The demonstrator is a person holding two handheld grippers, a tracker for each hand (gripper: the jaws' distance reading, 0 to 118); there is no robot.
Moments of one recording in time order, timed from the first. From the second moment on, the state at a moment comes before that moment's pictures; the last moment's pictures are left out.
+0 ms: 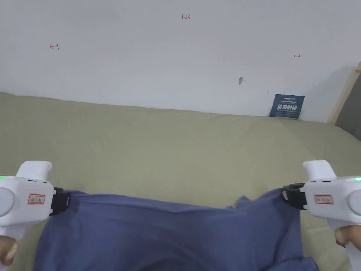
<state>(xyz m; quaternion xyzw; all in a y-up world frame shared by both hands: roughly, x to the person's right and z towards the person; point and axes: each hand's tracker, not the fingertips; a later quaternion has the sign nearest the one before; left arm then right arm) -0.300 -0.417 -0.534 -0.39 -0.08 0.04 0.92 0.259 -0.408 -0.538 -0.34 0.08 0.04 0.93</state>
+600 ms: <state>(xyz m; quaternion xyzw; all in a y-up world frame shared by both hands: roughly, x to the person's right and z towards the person) -0.339 -0.461 -0.361 -0.42 -0.06 0.06 0.90 0.273 -0.440 -0.330 -0.41 0.09 -0.03 0.91</state>
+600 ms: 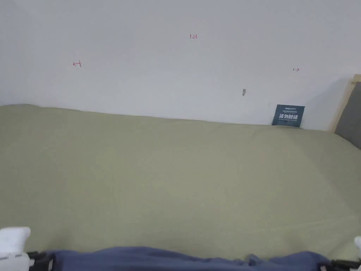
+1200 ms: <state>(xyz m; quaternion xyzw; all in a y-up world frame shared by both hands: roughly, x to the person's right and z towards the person) -0.352 -0.467 -0.319 -0.46 -0.04 0.15 0.88 0.291 -0.468 -0.304 -0.42 0.01 -0.06 0.90</state>
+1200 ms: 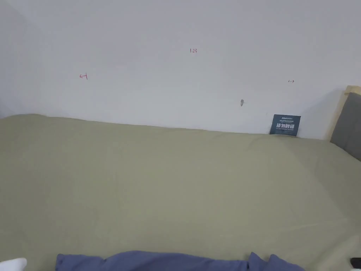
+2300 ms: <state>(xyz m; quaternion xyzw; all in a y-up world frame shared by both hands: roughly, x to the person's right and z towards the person) -0.396 -0.437 -0.364 -0.41 -0.14 0.26 0.87 0.202 -0.445 -0.298 -0.40 0.02 -0.03 0.92</state>
